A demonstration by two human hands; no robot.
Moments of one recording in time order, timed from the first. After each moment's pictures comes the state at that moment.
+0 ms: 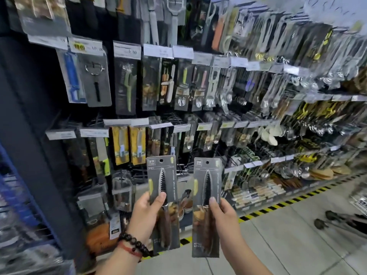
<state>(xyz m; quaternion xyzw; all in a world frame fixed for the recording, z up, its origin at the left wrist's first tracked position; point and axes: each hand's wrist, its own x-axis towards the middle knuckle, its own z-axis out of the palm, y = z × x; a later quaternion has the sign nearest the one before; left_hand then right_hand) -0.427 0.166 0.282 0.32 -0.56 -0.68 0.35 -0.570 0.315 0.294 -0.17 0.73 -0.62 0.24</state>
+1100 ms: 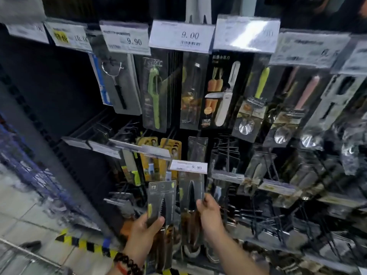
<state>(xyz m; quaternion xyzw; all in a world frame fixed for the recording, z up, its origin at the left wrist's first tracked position) -0.581 0.007 0.244 0.58 -0.39 -0.60 0.40 -0.772 -0.009 0.240 -0.38 0.67 -0.45 0.45</state>
